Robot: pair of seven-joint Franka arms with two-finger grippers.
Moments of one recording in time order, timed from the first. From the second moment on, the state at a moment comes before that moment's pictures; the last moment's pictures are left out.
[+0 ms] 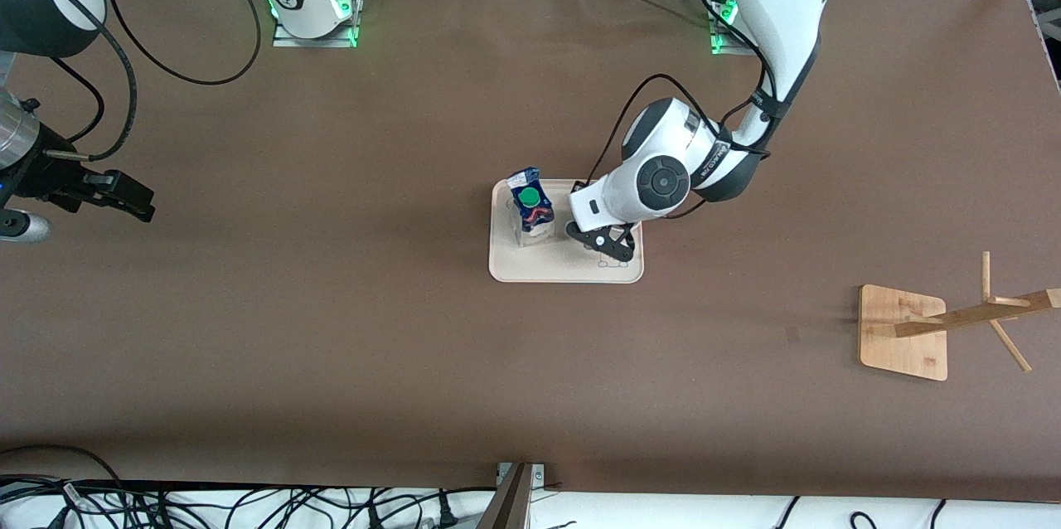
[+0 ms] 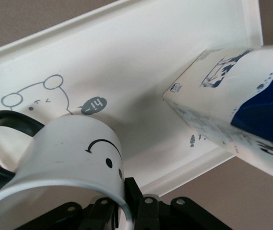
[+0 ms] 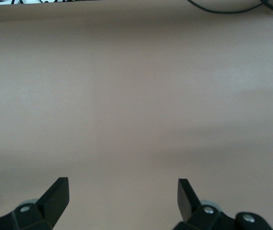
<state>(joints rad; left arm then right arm) -0.35 0.63 -0.25 -1.68 -0.16 2.14 -0.07 0.29 0.20 -0.29 -1.47 -0.02 1.75 0.11</state>
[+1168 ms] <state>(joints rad) -0.32 0.58 -0.24 -1.63 -0.16 2.08 -0.07 0.00 0.13 -0.06 -1.51 0.07 1.71 0.01</state>
